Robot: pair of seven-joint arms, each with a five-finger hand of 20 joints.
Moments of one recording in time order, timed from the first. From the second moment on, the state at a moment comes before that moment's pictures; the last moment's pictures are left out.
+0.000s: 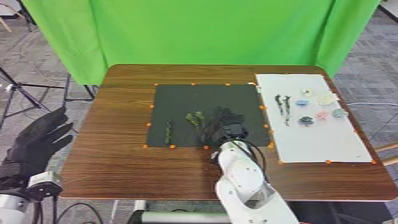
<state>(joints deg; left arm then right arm) 140.0 -62.3 -118.1 -126.5 47.7 2.5 3.6 -92.7 -84.4 60.5 -101.7 -156.4 -5.0 32.0</state>
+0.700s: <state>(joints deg) 141.5 -63.5 -119.1 -126.9 47.7 2.6 4.6 -79.7 -62.4 69.0 -93.3 -150.5 1.4 37.9</state>
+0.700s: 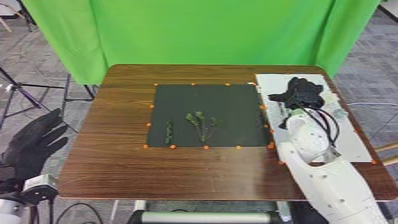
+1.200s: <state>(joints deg) 141.8 -63.5 -119.7 -127.0 47.7 2.6 4.9 -82.2 -58.2 70.8 -98.5 -147.5 -17.0 38.3</state>
